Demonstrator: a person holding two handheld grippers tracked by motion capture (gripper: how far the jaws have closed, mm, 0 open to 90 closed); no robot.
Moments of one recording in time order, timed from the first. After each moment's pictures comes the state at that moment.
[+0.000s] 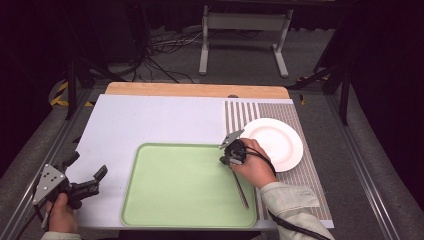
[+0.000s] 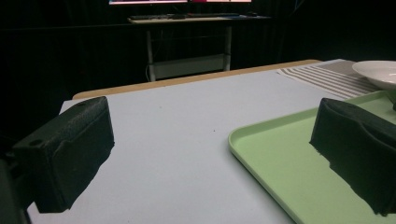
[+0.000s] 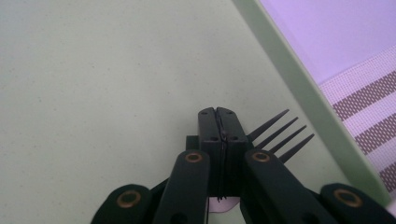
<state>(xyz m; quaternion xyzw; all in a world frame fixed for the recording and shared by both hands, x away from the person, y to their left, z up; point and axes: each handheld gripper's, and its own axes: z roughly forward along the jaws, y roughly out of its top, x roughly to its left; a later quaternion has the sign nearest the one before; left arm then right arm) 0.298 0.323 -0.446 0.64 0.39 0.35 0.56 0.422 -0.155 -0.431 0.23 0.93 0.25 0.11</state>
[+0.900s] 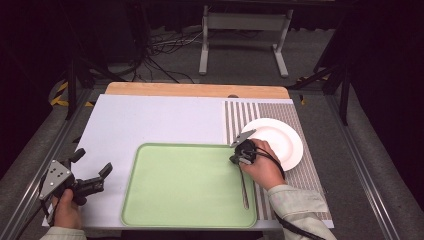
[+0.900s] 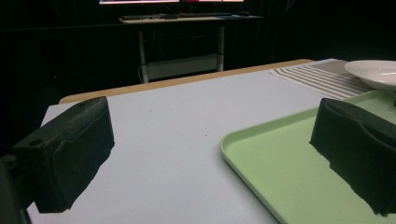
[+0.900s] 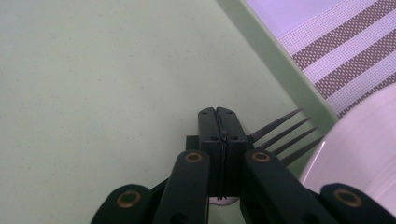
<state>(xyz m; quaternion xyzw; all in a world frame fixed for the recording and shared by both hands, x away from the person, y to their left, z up) 0.308 0.315 -0.446 0.65 0.38 0.34 0.56 0.419 -0.182 -0.431 0.28 0.92 0.24 0.12</state>
